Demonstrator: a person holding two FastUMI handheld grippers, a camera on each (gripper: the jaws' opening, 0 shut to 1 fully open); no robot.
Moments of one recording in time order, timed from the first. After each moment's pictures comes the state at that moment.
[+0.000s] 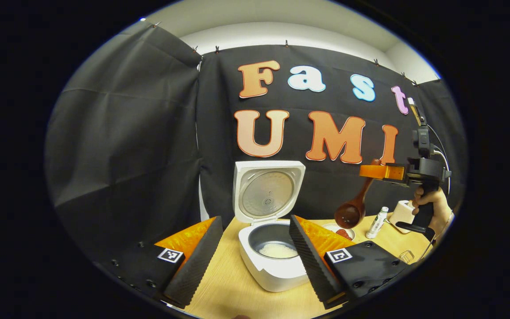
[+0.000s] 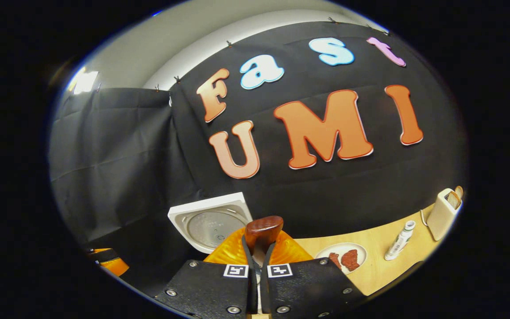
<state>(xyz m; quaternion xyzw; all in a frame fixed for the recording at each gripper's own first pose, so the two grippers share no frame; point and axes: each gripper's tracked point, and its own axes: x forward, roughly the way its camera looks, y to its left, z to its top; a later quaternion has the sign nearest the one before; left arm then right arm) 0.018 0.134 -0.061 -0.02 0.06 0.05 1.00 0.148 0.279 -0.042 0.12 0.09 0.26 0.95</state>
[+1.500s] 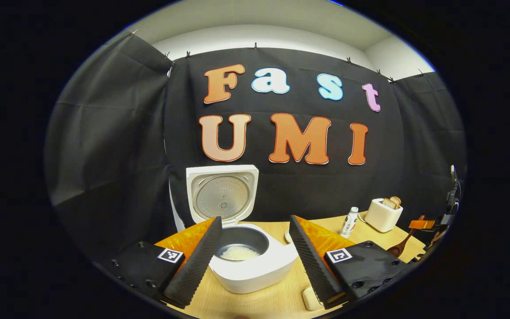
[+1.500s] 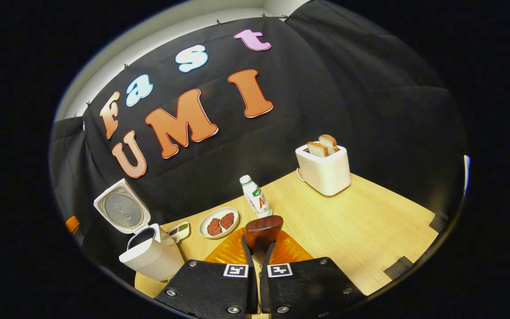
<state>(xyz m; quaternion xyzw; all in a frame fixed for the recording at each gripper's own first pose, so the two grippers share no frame) 0.017 0.032 -0.054 0.01 0.05 -0.02 1.00 0.052 -0.049 -0.208 0.19 0.19 -0.01 0.96</state>
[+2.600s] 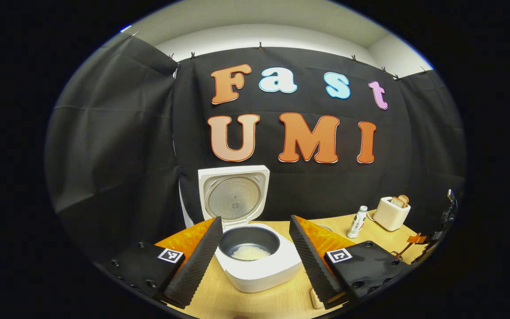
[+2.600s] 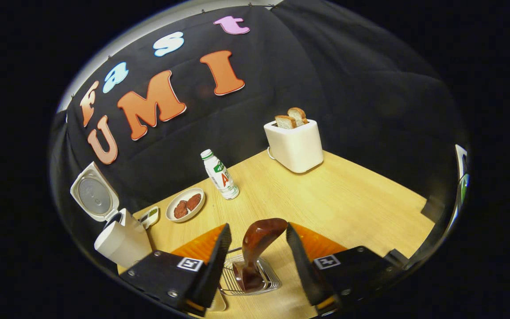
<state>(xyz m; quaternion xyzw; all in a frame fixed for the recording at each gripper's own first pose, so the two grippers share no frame) 0.019 0.055 -0.046 0.00 0.06 0.01 1.00 0.048 -0.096 -0.269 0.15 0.25 -0.07 0.95</state>
